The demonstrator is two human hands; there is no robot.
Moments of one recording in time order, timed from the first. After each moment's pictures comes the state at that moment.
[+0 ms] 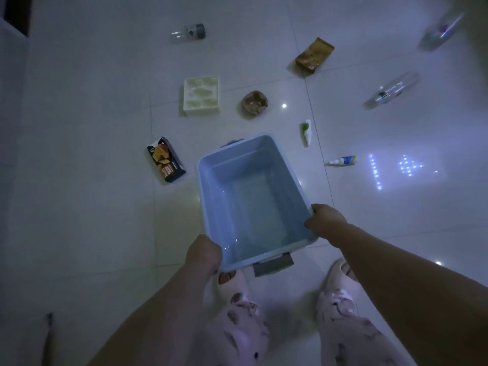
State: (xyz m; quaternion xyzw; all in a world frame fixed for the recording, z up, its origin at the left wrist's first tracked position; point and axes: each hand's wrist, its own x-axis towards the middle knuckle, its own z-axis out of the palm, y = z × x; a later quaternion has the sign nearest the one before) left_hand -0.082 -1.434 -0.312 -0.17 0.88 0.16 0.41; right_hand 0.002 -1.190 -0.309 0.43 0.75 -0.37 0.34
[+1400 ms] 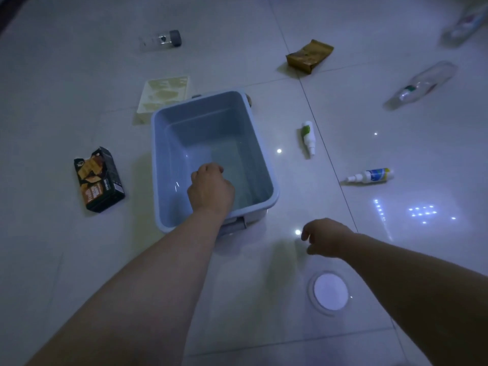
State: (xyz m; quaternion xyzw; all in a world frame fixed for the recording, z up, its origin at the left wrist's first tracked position) left_hand -0.194 -1.265 -0.607 0.12 0.98 0.16 0.08; right_hand -0.026 -1.099 -0.669 0.22 0.89 -0.22 0.35
